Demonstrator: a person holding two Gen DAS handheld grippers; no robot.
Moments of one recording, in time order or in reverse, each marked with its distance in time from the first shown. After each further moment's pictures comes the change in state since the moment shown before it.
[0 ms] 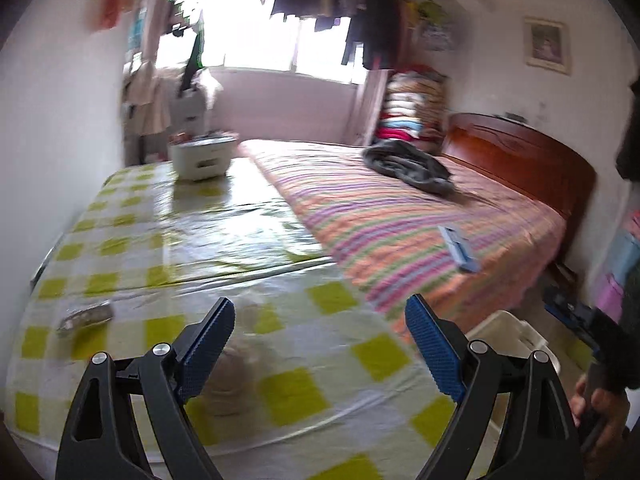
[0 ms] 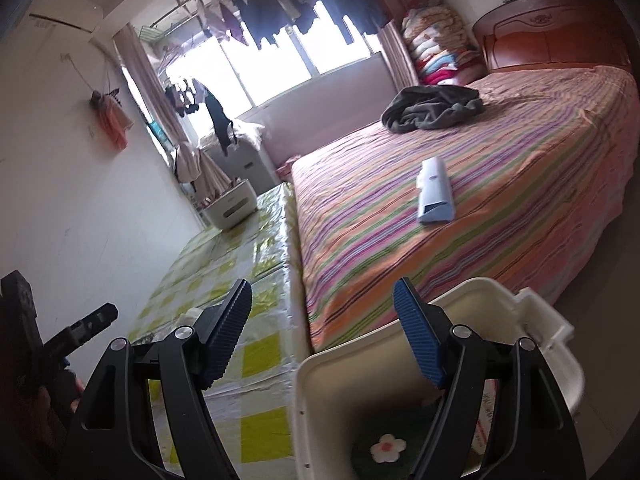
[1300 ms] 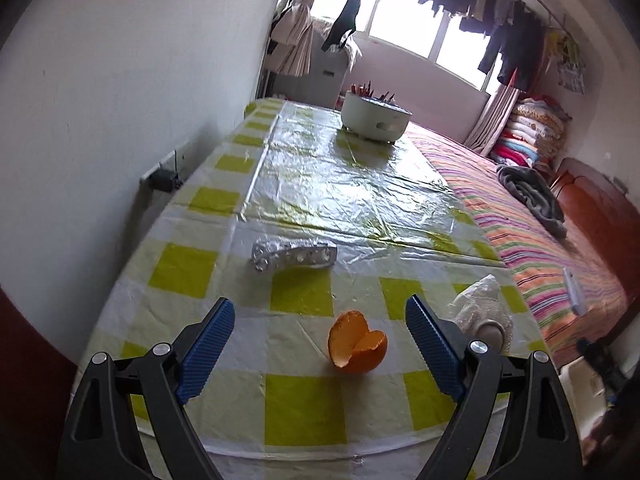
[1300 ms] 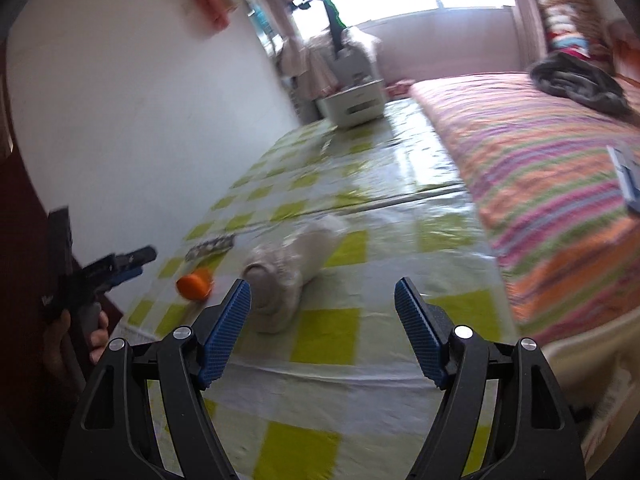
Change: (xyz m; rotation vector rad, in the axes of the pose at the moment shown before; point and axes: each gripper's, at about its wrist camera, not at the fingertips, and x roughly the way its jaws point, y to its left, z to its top) left arm -0.025 0.212 -0.040 -0.324 0.111 0.258; right arm 0.106 0.166 -0.064 -0.287 0.322 0.288
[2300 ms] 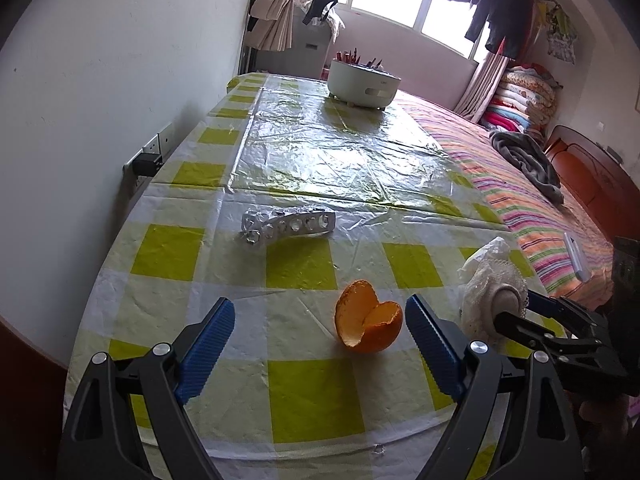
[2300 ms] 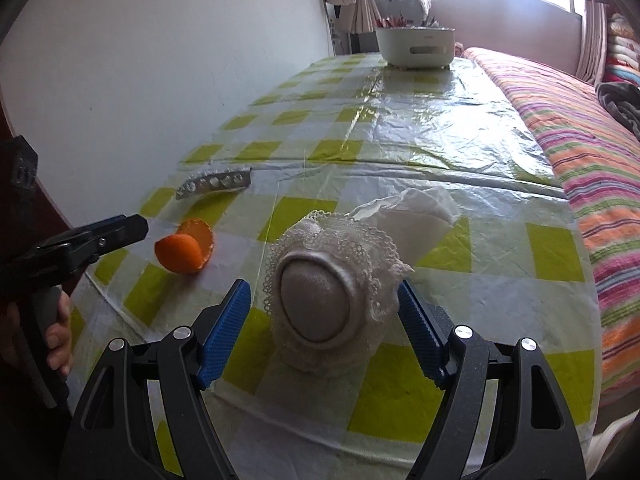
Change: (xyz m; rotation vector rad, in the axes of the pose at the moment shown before) left arm 0.025 0.001 -0.008 0.072 0.097 -0.019; right arm 0.115 0.057 0.009 -0.198 0.256 -0.015
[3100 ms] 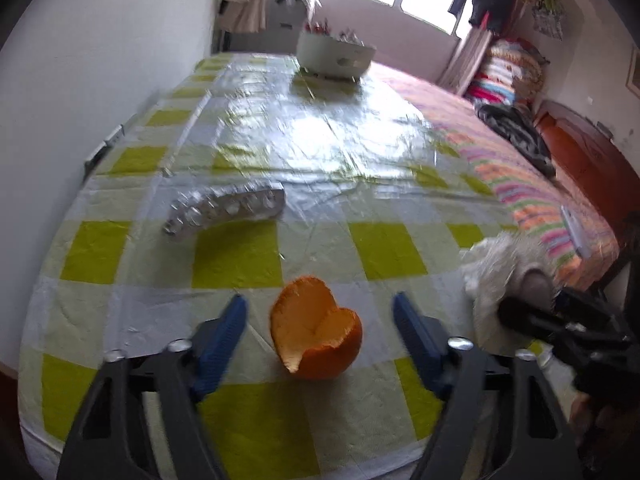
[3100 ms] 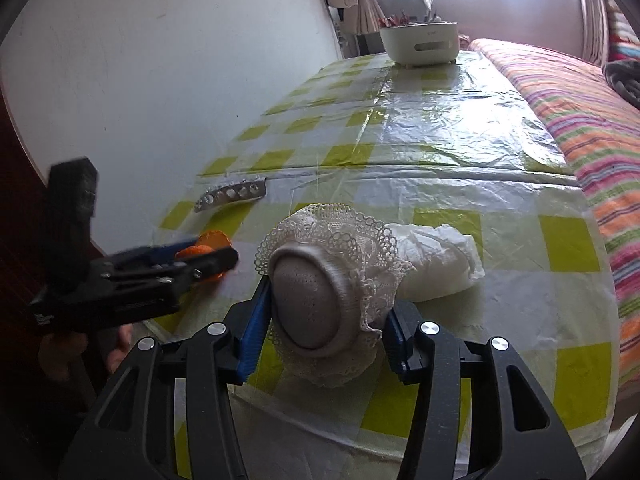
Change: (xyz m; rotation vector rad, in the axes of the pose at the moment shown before) left arm 0.050 -0.032 -0.002 0.066 0.097 -0.058; right arm -0.013 -0.011 0.001 0.067 -0.026 0.095
